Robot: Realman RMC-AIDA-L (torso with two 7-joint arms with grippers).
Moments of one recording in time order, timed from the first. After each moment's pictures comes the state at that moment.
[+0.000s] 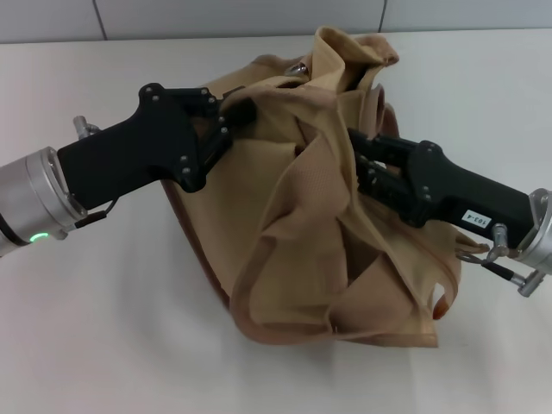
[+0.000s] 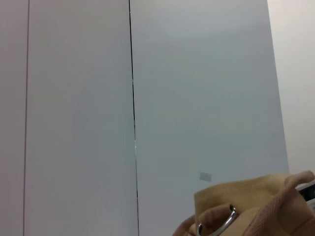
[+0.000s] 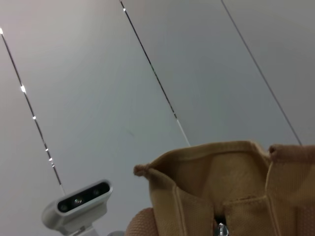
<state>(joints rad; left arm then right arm) -0.53 -2.08 0.80 0.36 1.51 1.69 -0.81 0.52 2.09 -0.84 -0.20 -1.49 -1.70 1.08</state>
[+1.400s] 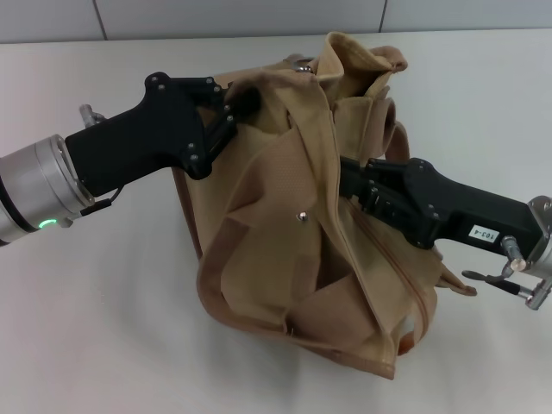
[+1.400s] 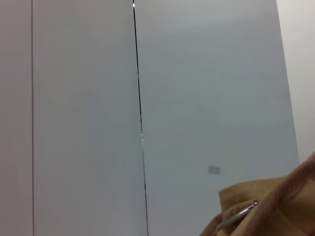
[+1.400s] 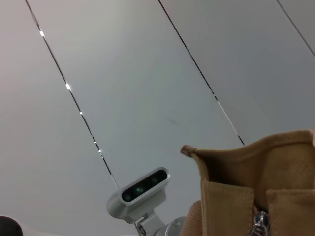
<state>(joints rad) -0.55 -2.08 0.80 0.36 1.51 1.64 -0.81 0.52 2.08 -0.92 -0.23 -1.49 -1.78 1.21</state>
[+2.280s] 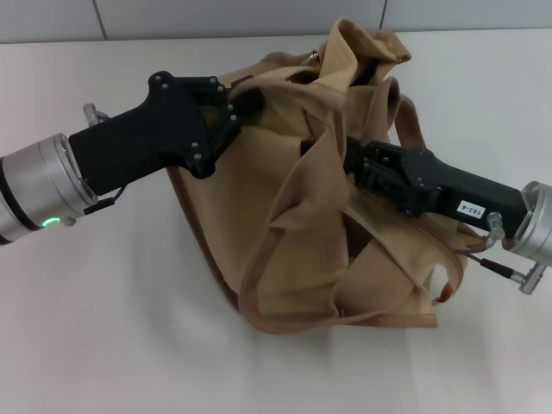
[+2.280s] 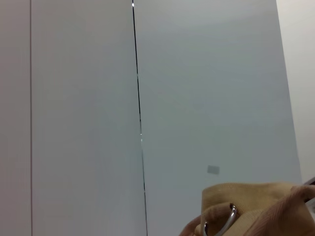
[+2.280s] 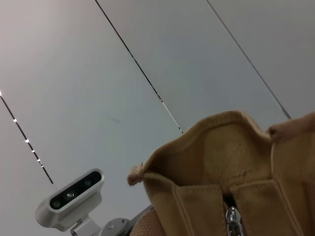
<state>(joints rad) -0.56 -2.08 0.81 0.35 1.51 1.64 -0.80 0.52 2.08 -0.88 -0.24 -1.48 -1.63 1.28</state>
